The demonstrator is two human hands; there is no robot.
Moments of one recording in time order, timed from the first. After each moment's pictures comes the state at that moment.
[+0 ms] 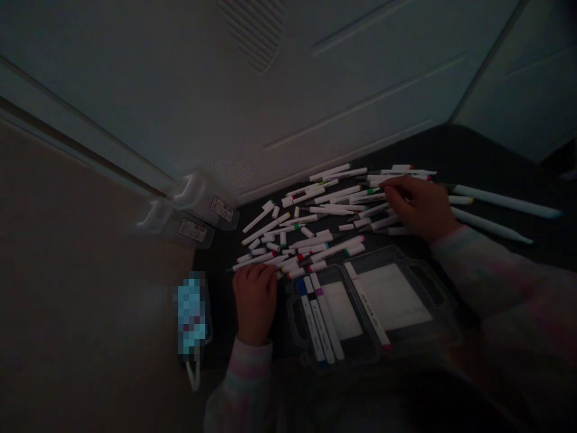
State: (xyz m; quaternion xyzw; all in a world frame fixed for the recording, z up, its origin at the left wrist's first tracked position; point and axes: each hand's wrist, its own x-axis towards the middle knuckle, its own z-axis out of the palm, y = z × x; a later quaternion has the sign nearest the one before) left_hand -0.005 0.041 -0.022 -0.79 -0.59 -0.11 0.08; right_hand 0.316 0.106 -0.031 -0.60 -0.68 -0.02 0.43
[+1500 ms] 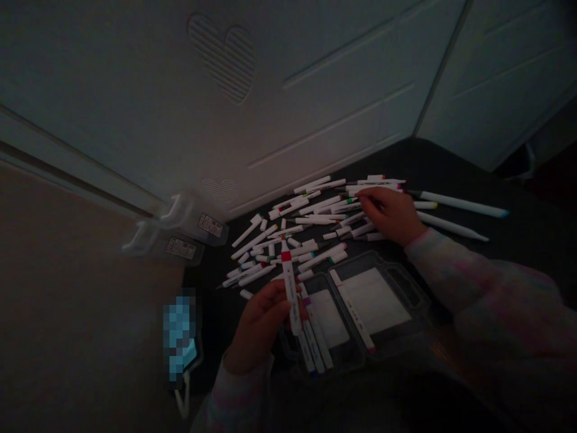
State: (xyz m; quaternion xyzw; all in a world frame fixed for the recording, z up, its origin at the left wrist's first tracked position) left_hand 0.033 0.026 0.031 -0.49 -0.47 -0.32 -0.66; right_hand 0.317 0.106 -0.032 -0.59 -0.67 0.00 0.45
